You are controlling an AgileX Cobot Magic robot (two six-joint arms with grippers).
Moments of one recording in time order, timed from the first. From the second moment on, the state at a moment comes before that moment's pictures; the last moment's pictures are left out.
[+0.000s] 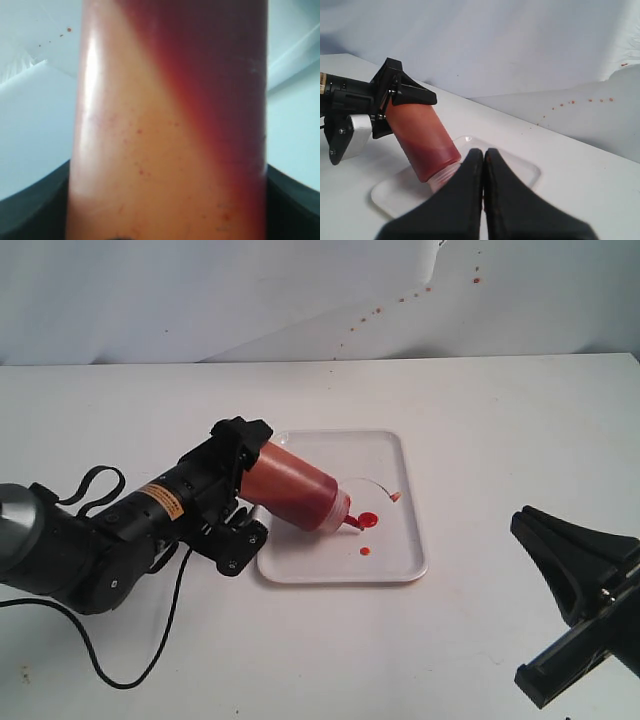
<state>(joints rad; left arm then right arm) -0.48 2.02 -0.72 -0.01 -0.93 2.01 0.63 1.03 0.00 0.10 -0.90 -0.23</state>
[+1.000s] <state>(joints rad) -0.48 2.02 -0.67 -0.10 -1.07 1.58 0.63 1.03 0.00 0.10 -0.90 -0.23</state>
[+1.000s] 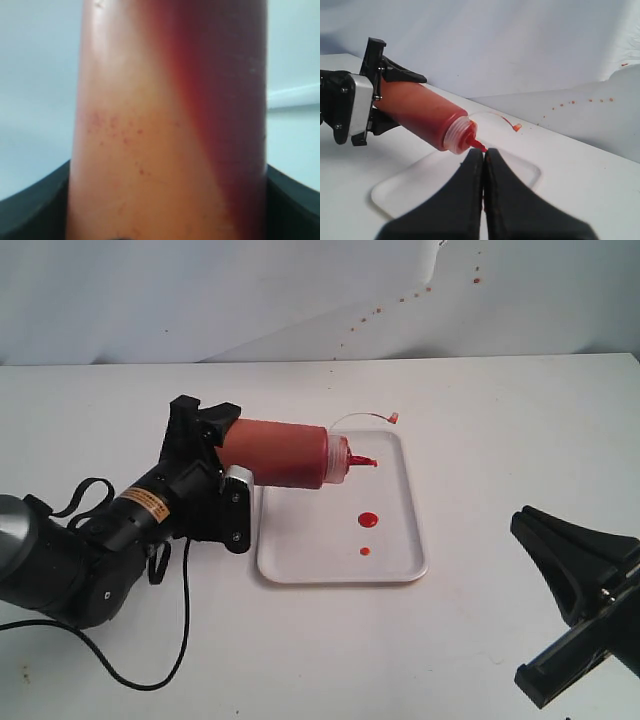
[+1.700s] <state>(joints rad) -0.48 2.02 -0.50 -0.11 -1.15 0.88 0.63 1.03 0.00 0.10 -0.90 -0.23</state>
